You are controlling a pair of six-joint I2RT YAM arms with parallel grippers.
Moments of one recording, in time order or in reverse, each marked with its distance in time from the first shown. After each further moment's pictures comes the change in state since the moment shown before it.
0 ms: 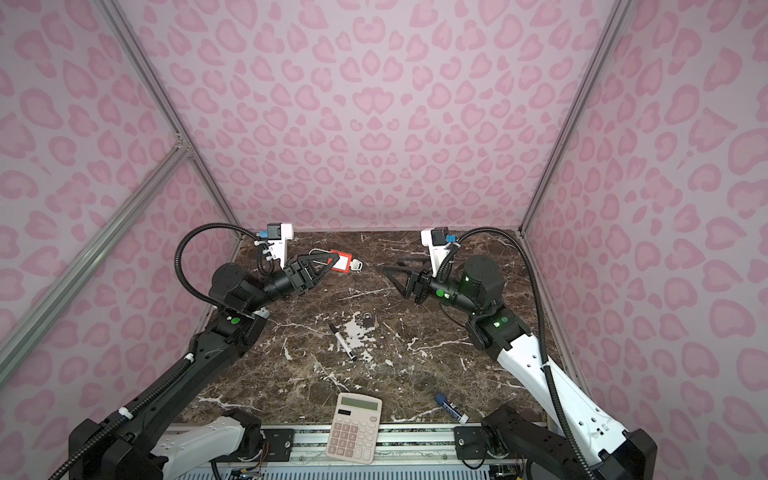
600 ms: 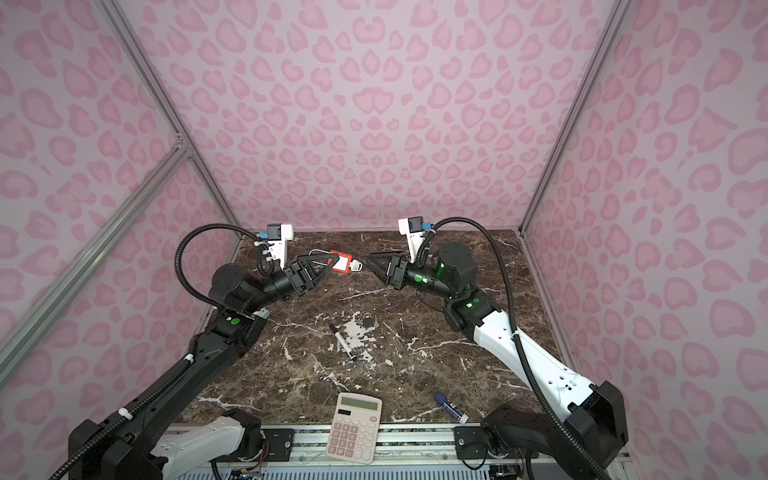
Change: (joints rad) left arm 0.000 -0.004 -0.007 0.000 0.000 -0.005; right arm 0.080 0.201 0.089 0.174 -0.081 0.235
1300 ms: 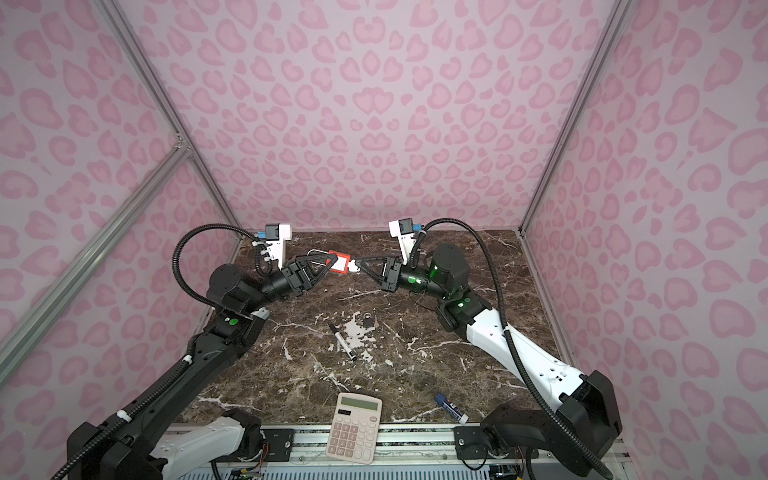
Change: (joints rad) left arm 0.013 -0.008 0.000 0.000 0.017 -0.008; right arm 0.030 0.034 -0.014 0.108 -0.056 0.074
